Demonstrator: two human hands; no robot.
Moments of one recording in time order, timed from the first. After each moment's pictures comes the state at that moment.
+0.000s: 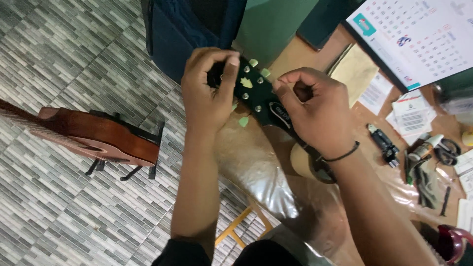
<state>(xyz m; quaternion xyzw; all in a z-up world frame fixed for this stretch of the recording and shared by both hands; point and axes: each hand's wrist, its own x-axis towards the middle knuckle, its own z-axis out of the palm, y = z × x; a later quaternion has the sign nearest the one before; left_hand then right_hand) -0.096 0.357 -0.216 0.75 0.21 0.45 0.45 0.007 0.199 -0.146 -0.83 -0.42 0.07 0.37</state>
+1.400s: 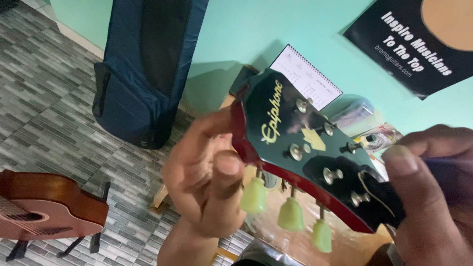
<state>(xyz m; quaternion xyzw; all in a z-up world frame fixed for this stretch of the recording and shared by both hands) -0.197 0.261 -0.026 0.39 -0.02 0.55 0.74 -0.173 0.111 0.066 -0.89 -0.16 -0.20 0.38</state>
